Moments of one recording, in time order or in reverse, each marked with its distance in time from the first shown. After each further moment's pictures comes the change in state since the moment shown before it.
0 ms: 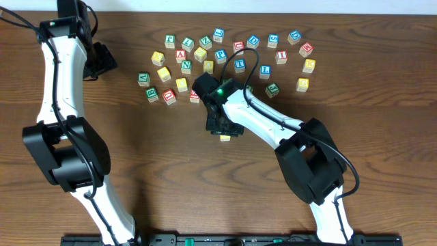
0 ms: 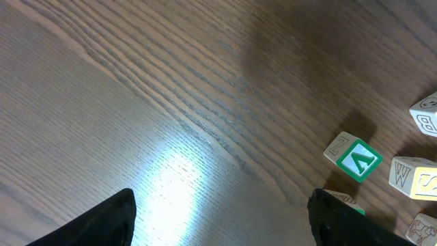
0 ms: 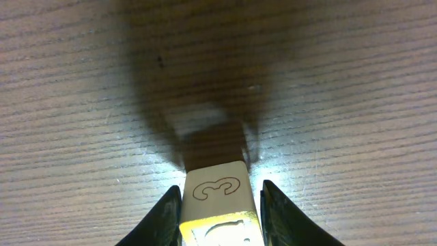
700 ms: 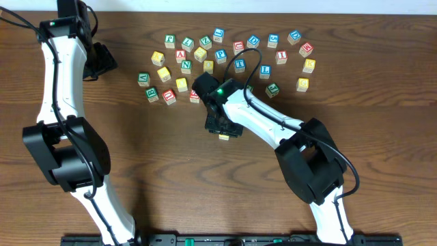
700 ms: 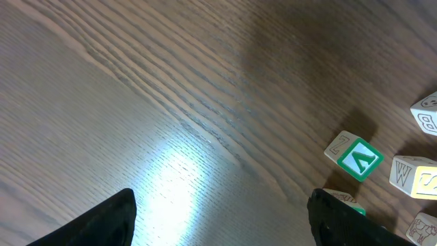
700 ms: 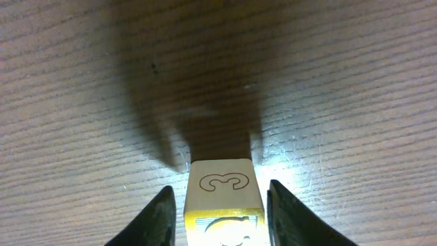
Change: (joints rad) left arm 0.000 0.000 0.000 -0.003 0.000 0.000; right arm -0.003 0.000 0.000 0.008 -0.005 0.077
